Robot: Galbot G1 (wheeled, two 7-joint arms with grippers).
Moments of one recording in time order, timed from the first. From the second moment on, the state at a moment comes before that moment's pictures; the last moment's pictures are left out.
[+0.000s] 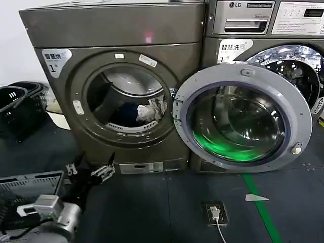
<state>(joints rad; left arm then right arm) 1.38 -1.44 -0.62 -2.50 -0.15 0.67 0.03 -1.75 0.86 2.50 1.75 0.87 -0.44 -0.10</state>
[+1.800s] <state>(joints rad) 1.38 -1.44 -0.62 -2.50 -0.15 0.67 0.05 -1.74 0.86 2.50 1.76 0.88 -0.44 -0.12</state>
